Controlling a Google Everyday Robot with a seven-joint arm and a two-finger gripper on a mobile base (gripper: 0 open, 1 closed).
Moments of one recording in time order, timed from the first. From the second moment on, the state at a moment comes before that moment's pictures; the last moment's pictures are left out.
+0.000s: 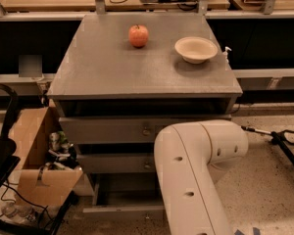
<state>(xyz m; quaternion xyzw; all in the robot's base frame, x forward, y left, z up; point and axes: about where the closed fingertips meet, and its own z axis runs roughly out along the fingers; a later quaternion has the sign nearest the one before) 0.469 -0.166 0.183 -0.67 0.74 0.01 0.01</state>
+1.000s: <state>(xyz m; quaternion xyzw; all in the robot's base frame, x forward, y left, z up) 0.536 -0.213 0.294 -0.66 0.74 -0.08 0.07</state>
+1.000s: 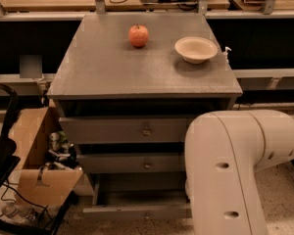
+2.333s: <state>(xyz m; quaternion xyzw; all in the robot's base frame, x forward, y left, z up) 0.564 -0.180 0.230 -0.68 0.72 -0.03 0.10</state>
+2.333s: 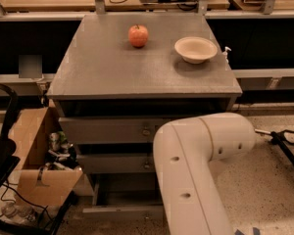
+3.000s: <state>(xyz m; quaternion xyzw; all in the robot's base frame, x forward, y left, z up) 0.602 -0.173 0.162 -0.69 0.71 0.01 0.13</state>
